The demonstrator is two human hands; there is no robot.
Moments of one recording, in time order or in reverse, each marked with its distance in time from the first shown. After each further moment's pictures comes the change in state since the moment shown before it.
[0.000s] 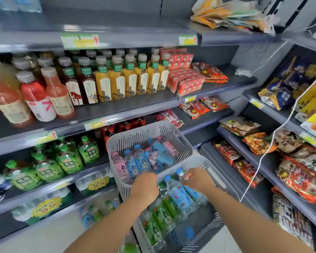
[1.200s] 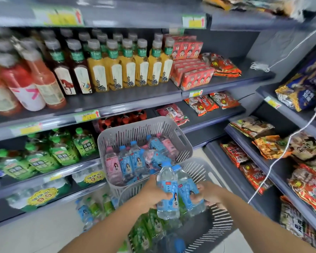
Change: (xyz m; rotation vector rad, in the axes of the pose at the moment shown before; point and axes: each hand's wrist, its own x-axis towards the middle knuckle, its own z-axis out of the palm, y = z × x) left_hand 0.032 0.039 0.036 -1.048 -0.320 -0.429; right_hand 0.047 0.090 0.003 0.351 -0.419 0.201
